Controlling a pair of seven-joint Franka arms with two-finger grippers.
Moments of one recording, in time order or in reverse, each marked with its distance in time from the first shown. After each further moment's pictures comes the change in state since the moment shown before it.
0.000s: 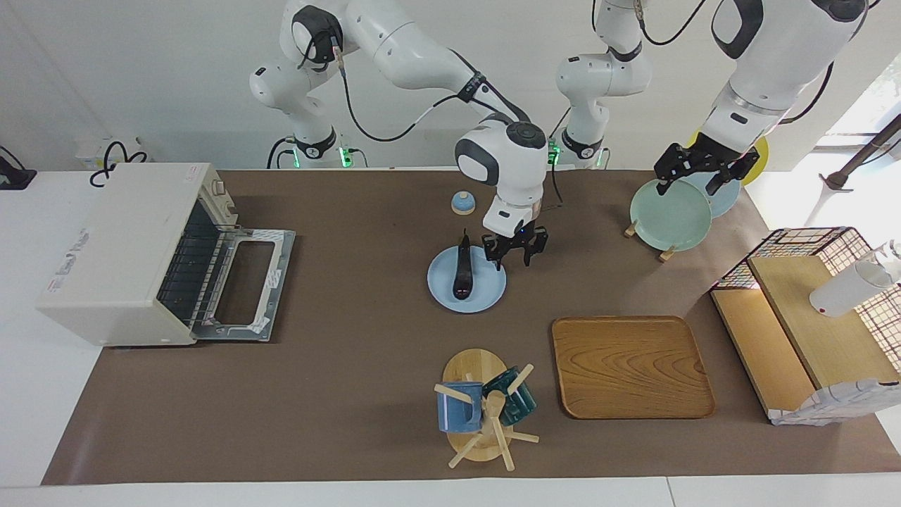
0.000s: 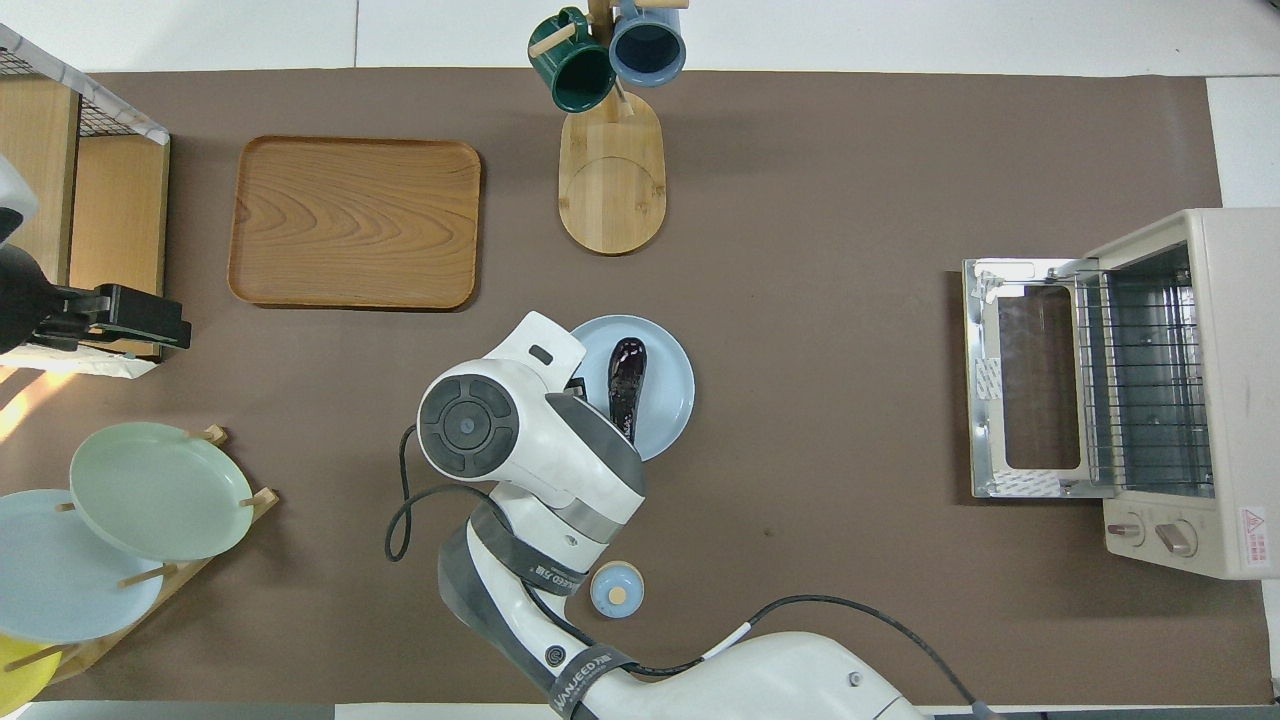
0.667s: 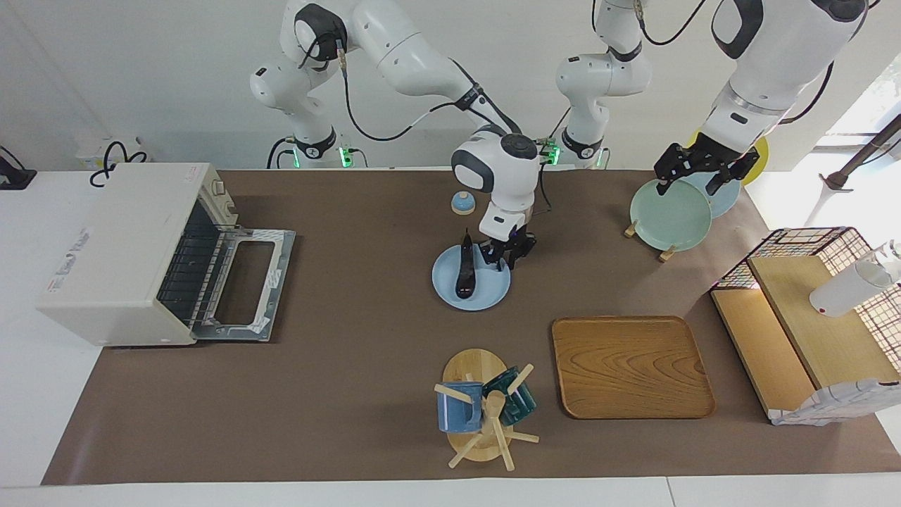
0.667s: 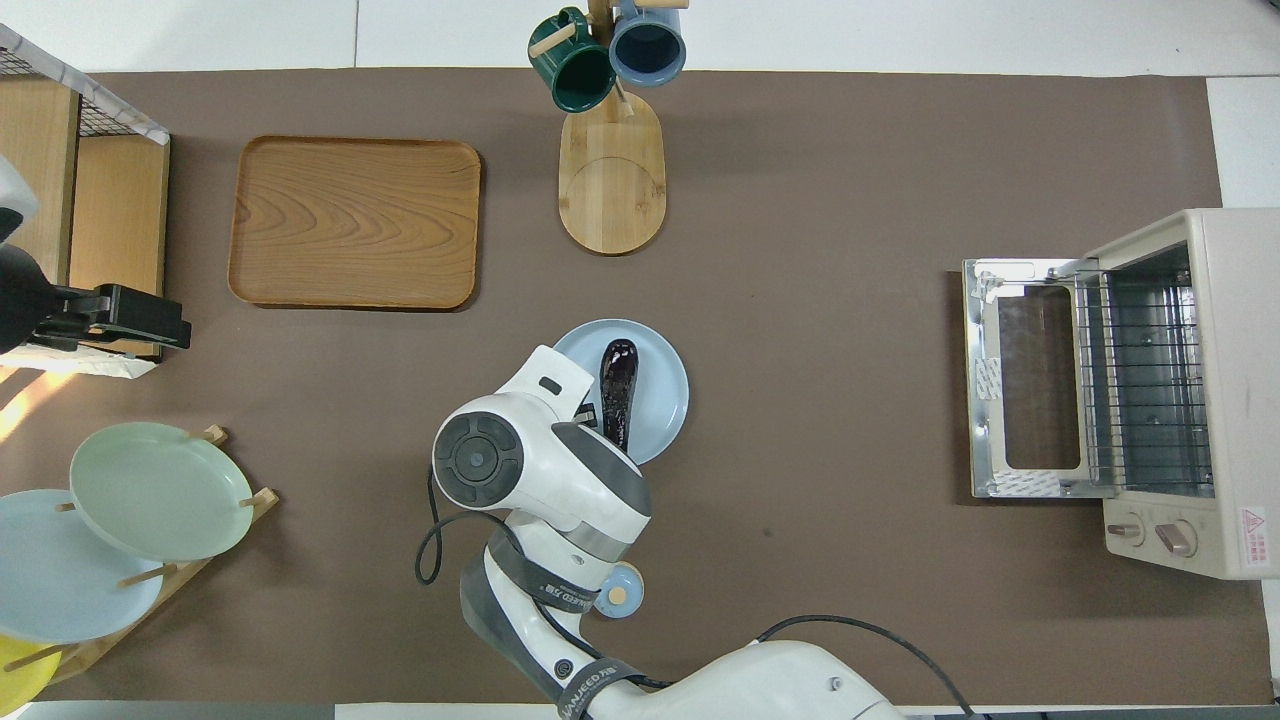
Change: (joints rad) left arm 0.000 0.000 0.000 0.000 0.000 0.000 0.000; right arm 0.017 -0.013 -0.003 -0.077 -0.066 -0.025 0.000
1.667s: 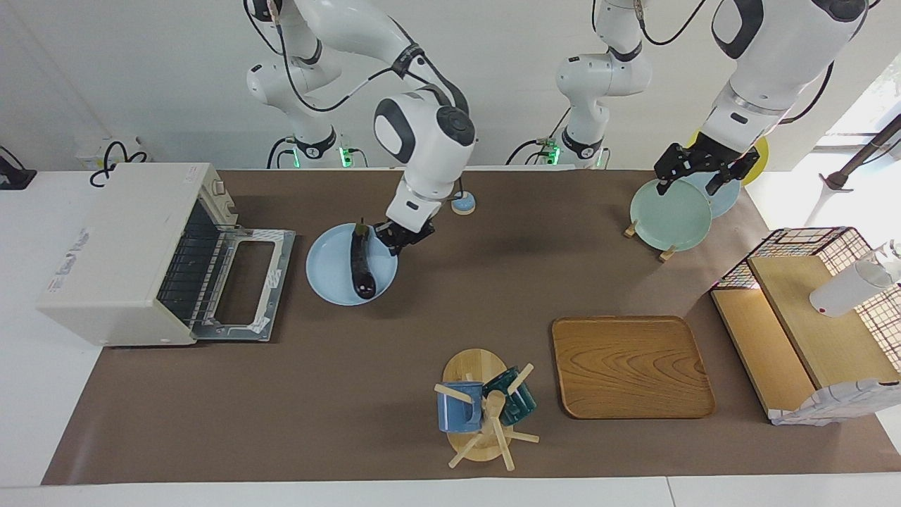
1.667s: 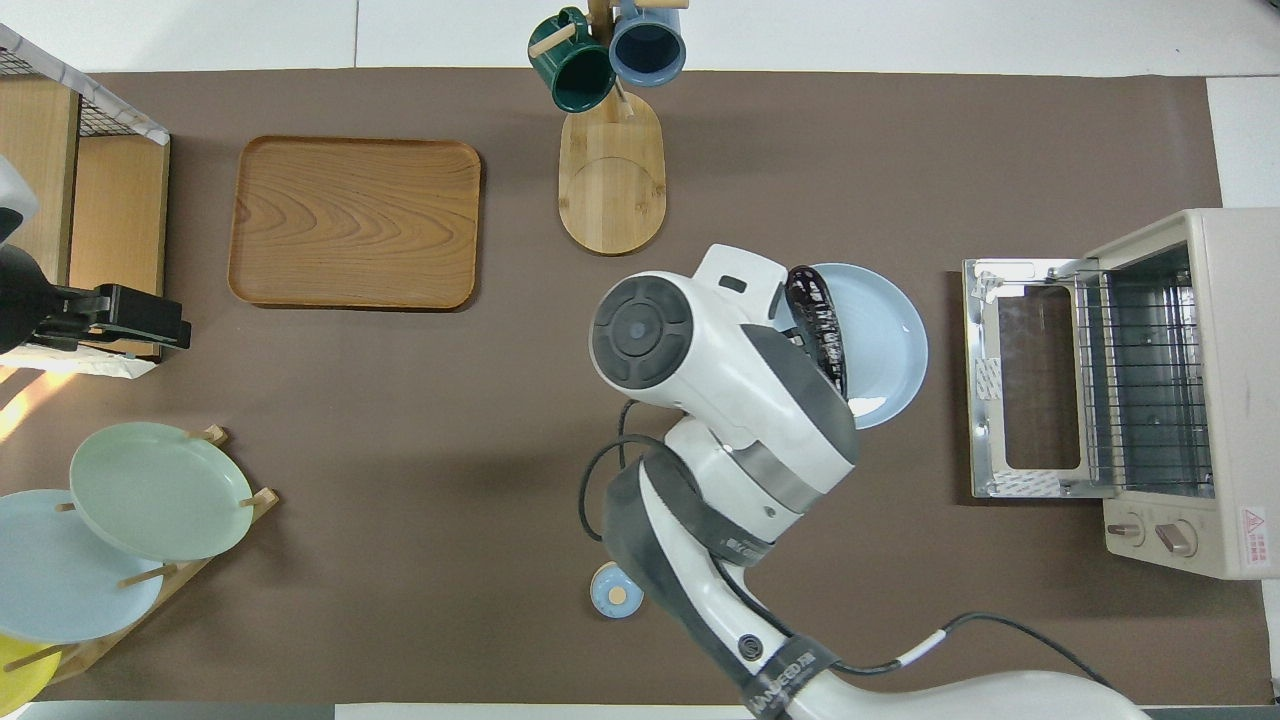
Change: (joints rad) left arm 0.000 0.000 0.000 0.000 0.000 0.000 0.000; right arm -0.292 -0.355 -0.010 -0.220 -0.174 -0.389 -0.438
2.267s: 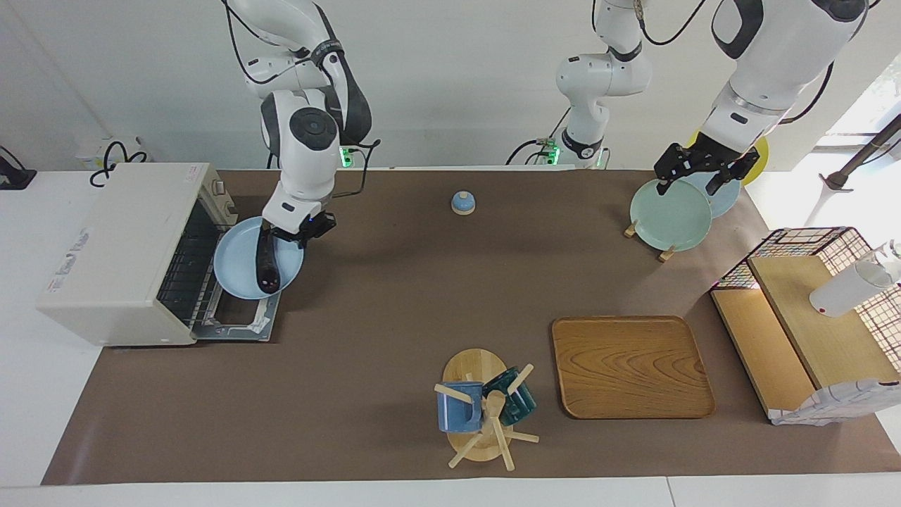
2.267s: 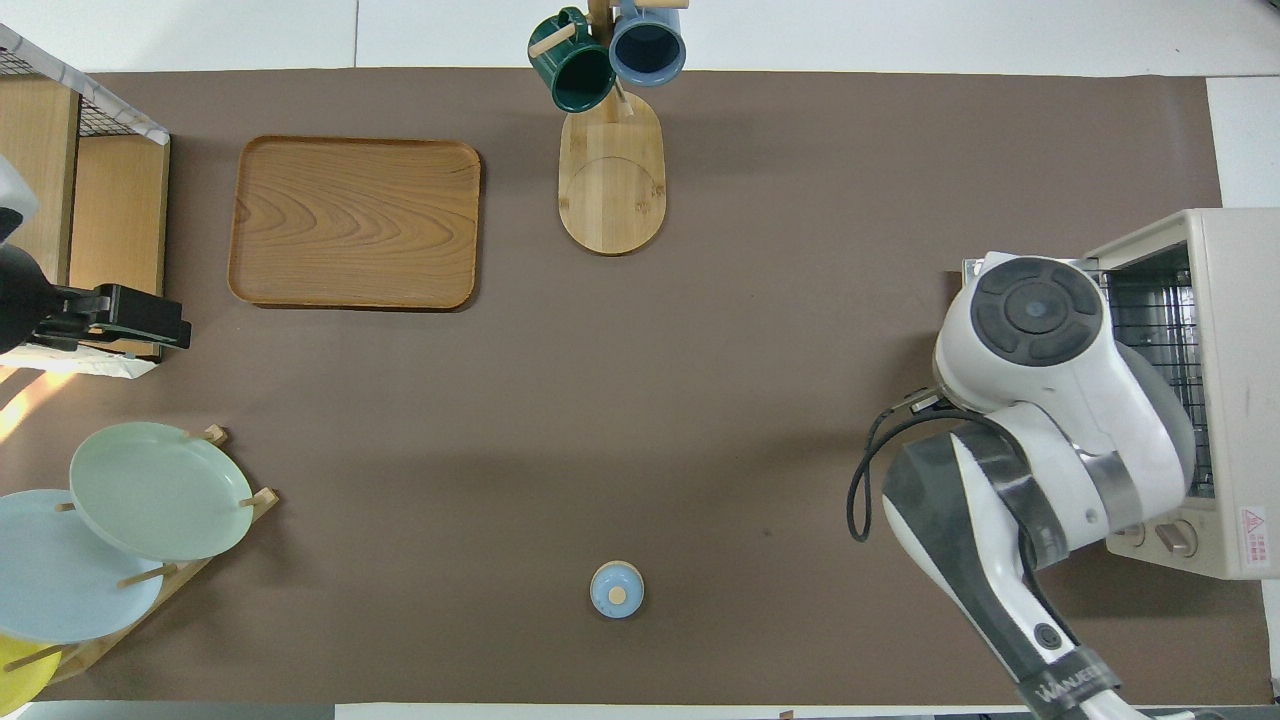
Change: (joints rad) left arm 0.000 0.000 0.000 0.000 0.000 0.000 0.000; right arm -0.303 -0.248 0.001 -0.291 0.000 0.093 -0.290
